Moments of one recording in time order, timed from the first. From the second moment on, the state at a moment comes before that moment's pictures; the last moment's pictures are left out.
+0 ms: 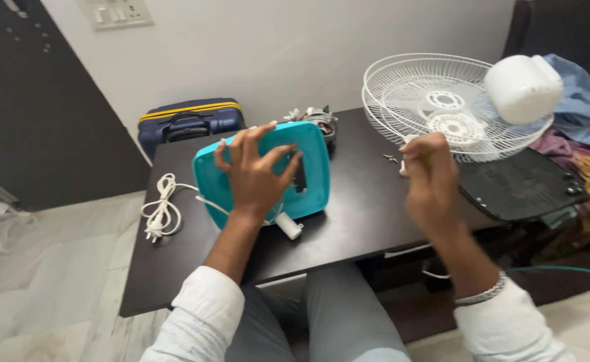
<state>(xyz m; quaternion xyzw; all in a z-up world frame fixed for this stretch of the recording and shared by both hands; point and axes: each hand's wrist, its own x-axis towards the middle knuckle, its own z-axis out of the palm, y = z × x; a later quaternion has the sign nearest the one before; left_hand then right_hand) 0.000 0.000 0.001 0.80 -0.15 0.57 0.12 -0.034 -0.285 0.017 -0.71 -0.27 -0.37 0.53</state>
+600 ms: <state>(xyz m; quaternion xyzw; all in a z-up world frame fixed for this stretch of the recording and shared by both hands) 0.011 0.011 -0.012 0.81 -0.13 0.56 0.11 -0.021 -0.485 0.005 -0.99 -0.02 -0.05 0.13</state>
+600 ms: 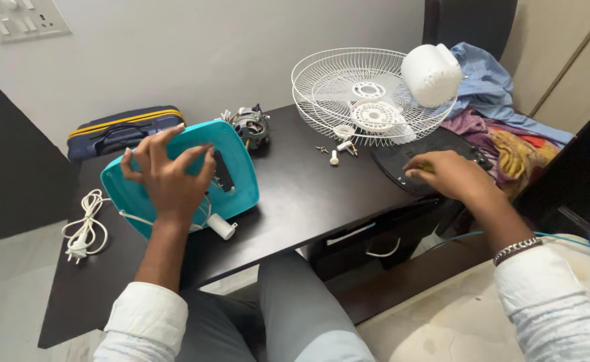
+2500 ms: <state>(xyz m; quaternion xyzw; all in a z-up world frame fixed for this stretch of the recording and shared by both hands) -0.032 -0.006 -0.030 0.87 -0.20 0.42 0.13 -0.016 -0.220 -0.023 -0.82 -0.31 -0.17 0.45</state>
